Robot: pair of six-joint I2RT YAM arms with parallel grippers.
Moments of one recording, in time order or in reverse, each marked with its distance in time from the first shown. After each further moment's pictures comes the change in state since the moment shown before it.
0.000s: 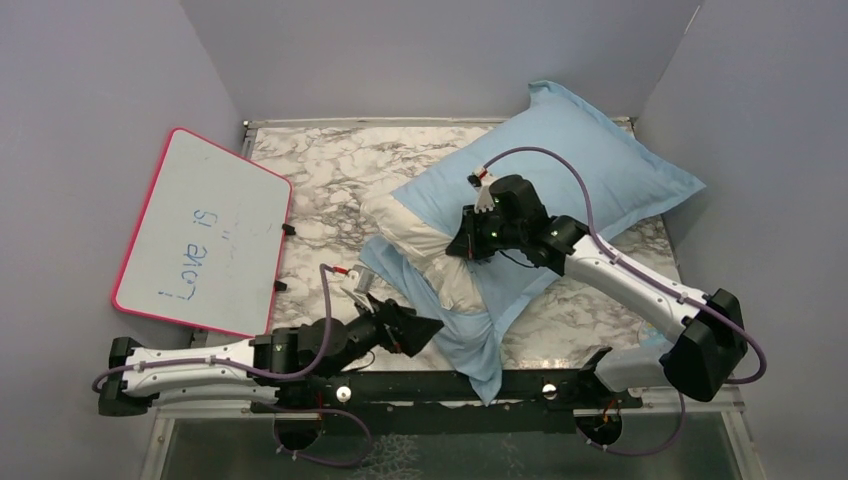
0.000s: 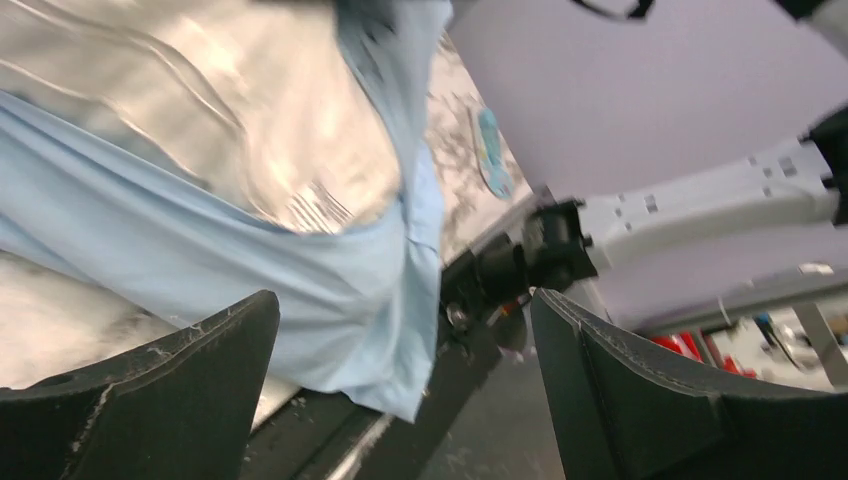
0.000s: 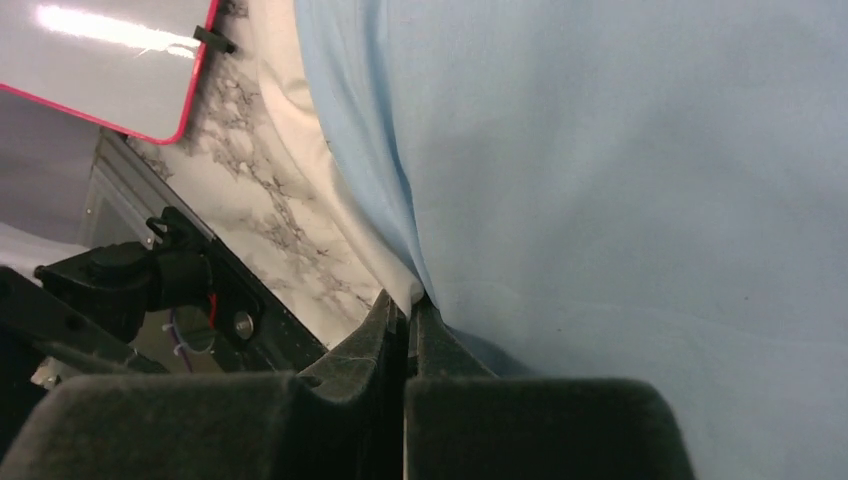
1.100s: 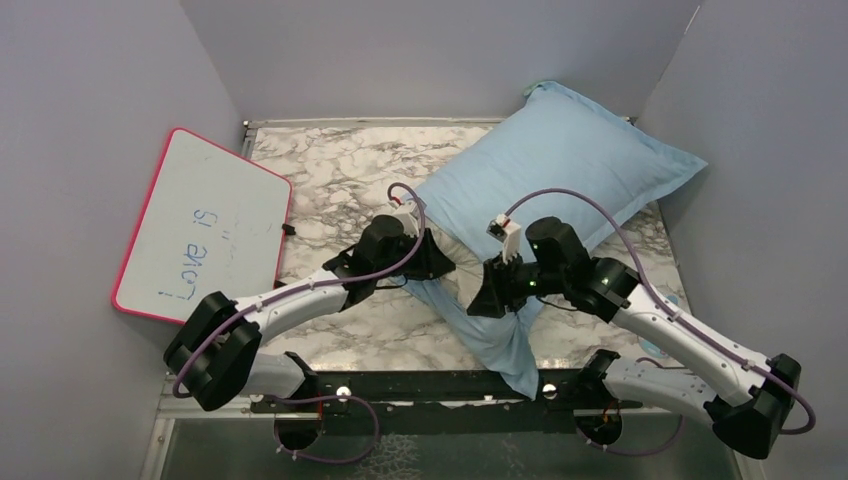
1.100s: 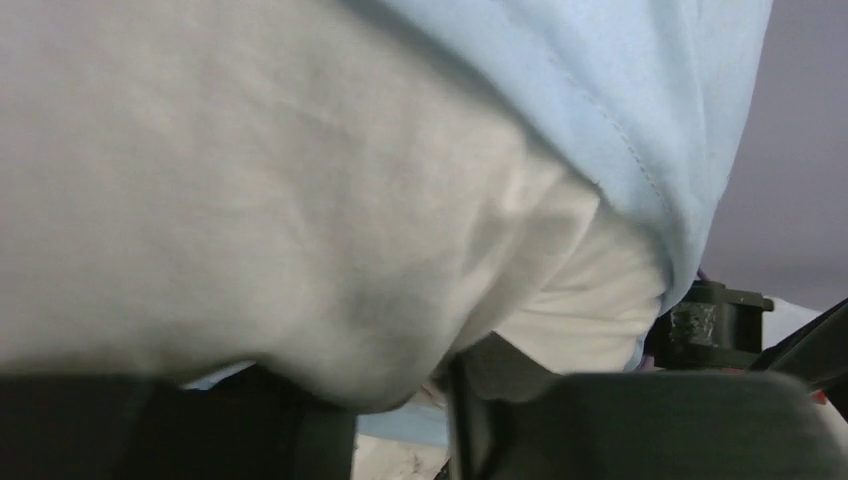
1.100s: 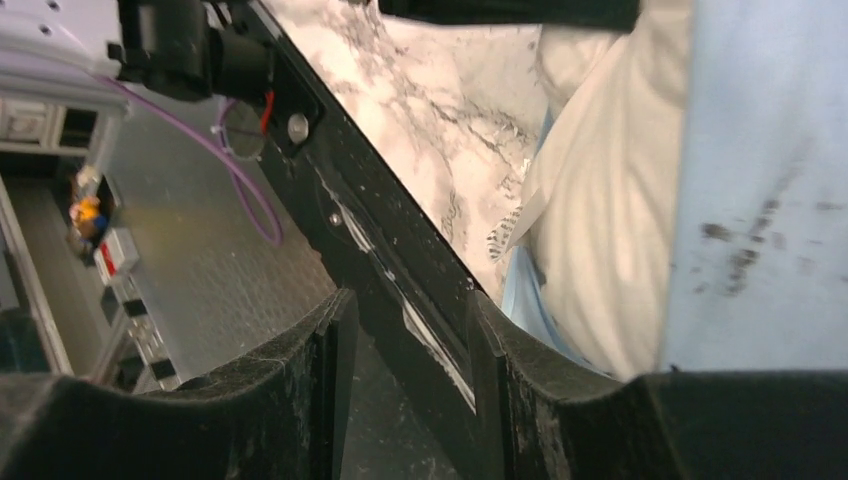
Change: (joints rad) left arm 0.739 0.784 0.280 0.239 0.780 0.148; right arm 0.053 -0.402 -0.214 -0.196 -0.204 -0.048
